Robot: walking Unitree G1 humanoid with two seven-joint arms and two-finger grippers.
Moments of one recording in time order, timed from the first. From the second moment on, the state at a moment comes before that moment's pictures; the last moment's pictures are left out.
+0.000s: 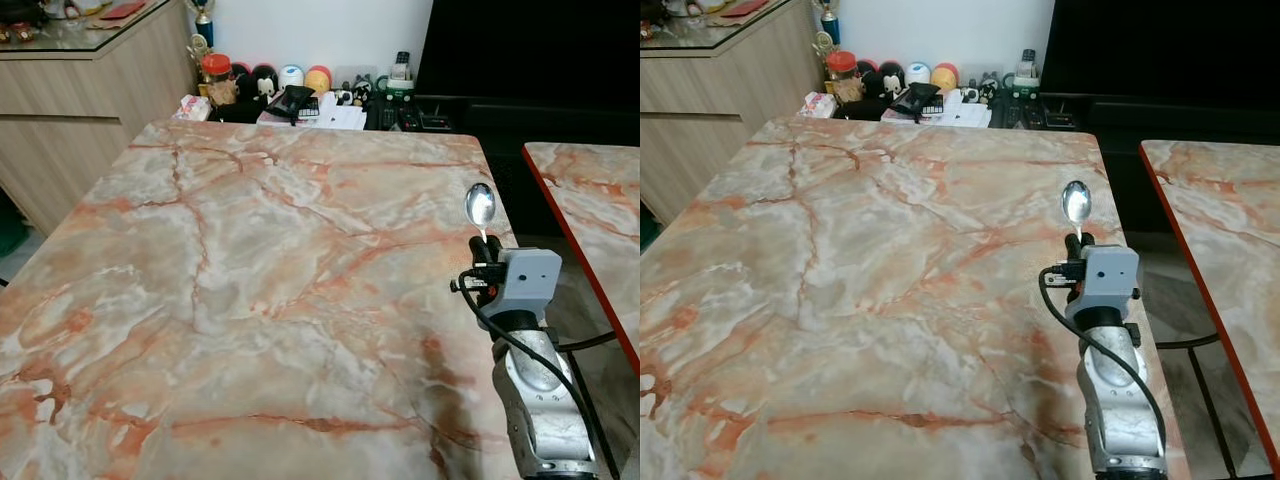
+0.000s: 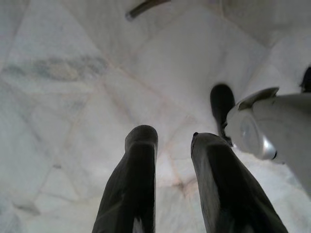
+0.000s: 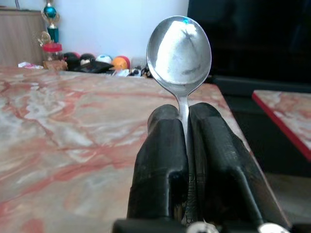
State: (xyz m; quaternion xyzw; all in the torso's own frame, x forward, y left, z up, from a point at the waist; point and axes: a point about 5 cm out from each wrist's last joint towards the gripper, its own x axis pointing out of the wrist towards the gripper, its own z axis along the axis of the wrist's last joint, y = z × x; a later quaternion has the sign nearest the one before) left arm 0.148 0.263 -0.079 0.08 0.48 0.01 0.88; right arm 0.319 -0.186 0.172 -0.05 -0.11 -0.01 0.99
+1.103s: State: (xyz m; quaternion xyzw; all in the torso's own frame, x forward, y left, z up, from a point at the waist) left arm 0.151 0.260 -0.079 0.07 0.47 0.01 0.88; right arm 0.318 -0.188 0.173 -0.05 -0.11 -0.01 0.99
